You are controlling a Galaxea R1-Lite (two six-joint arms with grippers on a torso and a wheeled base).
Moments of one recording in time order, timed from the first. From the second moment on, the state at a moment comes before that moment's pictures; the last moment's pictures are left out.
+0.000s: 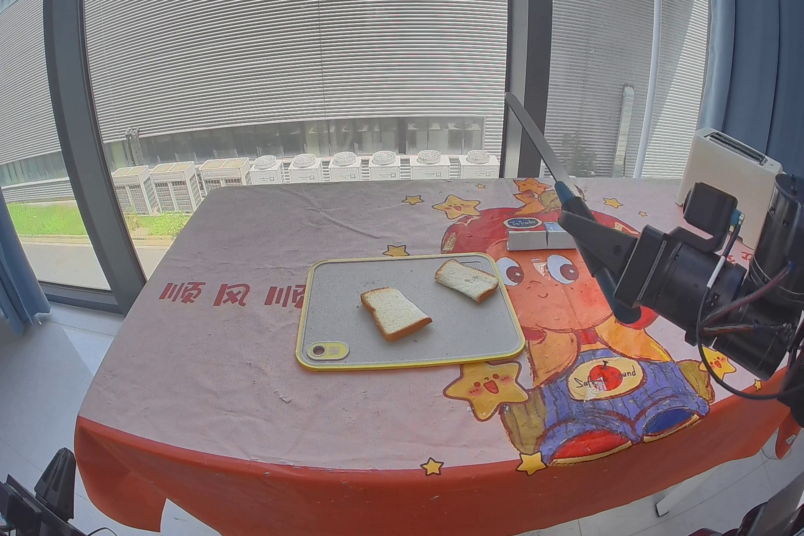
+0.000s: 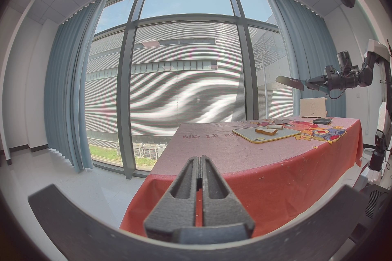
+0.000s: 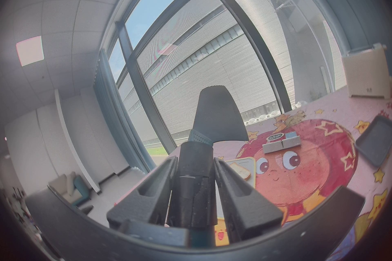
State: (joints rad) left arm 0.00 0.01 -0.02 0.00 -0.03 0.02; right arm 0.68 1.46 -0.58 -0.81 -0.09 0.48
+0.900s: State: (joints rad) left arm 0.00 0.02 -0.02 0.00 -0.03 0.02; right arm 0.55 1.48 -0.62 -0.82 0.22 0.93
